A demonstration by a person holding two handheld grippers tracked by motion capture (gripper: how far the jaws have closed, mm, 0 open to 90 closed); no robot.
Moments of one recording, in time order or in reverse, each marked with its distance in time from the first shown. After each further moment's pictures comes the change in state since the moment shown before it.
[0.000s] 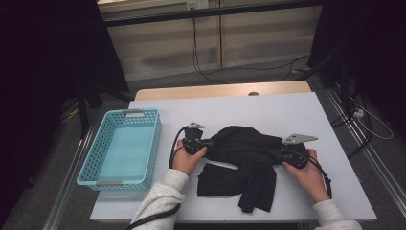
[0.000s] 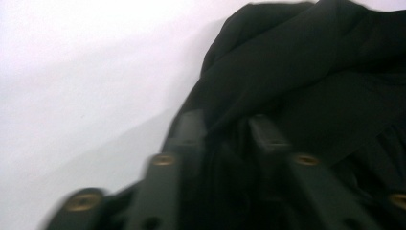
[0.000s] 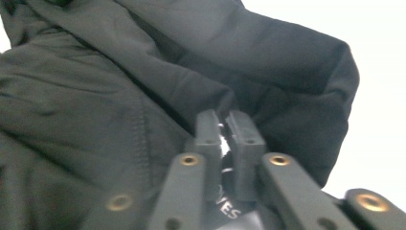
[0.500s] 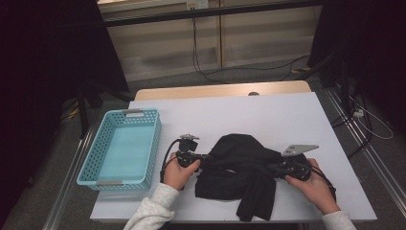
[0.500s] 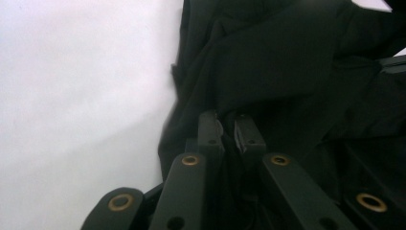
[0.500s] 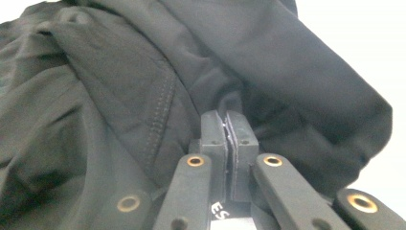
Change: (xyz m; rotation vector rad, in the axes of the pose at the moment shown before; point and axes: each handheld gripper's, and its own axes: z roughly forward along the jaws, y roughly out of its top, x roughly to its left) left arm -0.011 -0.032 -0.041 0.076 -0.168 -0.070; right arm 0.026 -0.013 -0.026 0.078 0.172 -0.063
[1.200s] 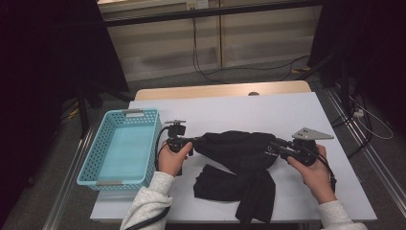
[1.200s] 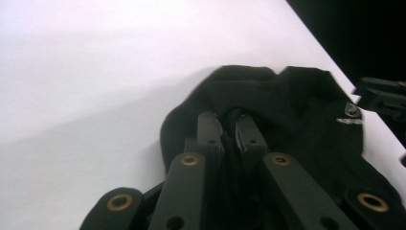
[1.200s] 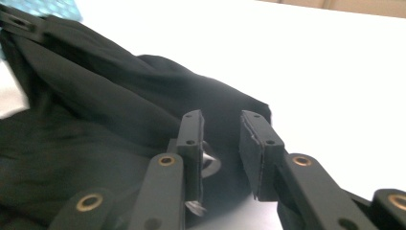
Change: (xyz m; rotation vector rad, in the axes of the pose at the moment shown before) left arm 0.029 0.035 -0.018 -0.180 0.016 -0.137; right arm -0.027 0.028 -0.012 -0.268 -0.196 0.074
